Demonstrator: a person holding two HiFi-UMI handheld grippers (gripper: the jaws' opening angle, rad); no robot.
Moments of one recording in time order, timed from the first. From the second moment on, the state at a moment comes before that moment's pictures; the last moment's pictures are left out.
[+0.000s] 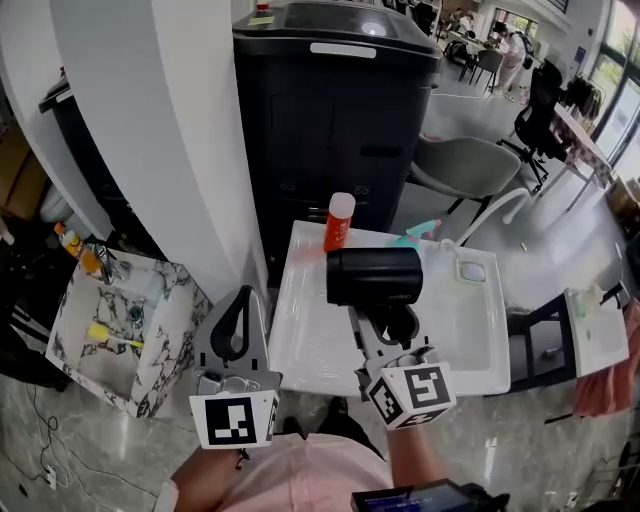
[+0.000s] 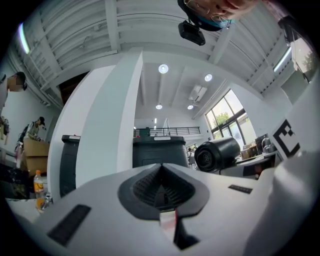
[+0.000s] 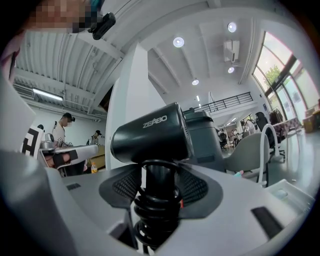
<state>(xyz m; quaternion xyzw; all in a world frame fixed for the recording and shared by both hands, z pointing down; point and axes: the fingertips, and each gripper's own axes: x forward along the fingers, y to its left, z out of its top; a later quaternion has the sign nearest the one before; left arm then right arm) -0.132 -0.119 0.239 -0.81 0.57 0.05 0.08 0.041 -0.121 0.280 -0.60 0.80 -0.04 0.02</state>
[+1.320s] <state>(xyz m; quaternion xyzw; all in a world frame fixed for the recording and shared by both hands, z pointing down) -0.107 -0.218 0.322 -0.79 0.61 -0.04 0.02 0.060 -0.215 0.451 -0.55 0.80 -0.21 -0.09</state>
